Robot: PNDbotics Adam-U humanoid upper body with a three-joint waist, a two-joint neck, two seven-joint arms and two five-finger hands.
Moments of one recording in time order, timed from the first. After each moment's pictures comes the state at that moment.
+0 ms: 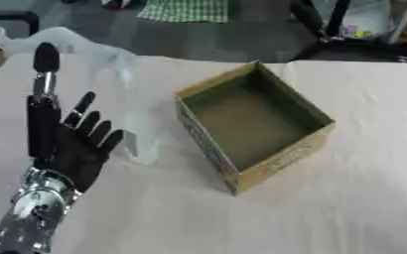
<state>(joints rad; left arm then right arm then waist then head) -0.47 0.28 -0.37 -1.98 1.27 0.11 0.82 0.13 -0.29 -0.59 -1.98 -0.49 -0.39 0.07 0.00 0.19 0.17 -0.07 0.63</state>
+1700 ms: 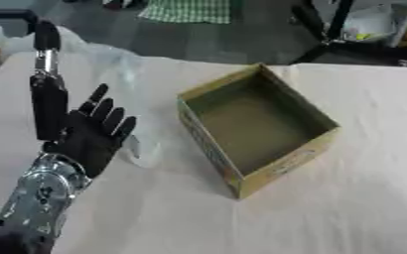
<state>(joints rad) -0.55 0.27 -0.34 -1.98 1.36 0.10 0.85 0.12 -0.29 -0.58 -1.98 -0.49 -0.38 0.07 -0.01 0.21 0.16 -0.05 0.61</state>
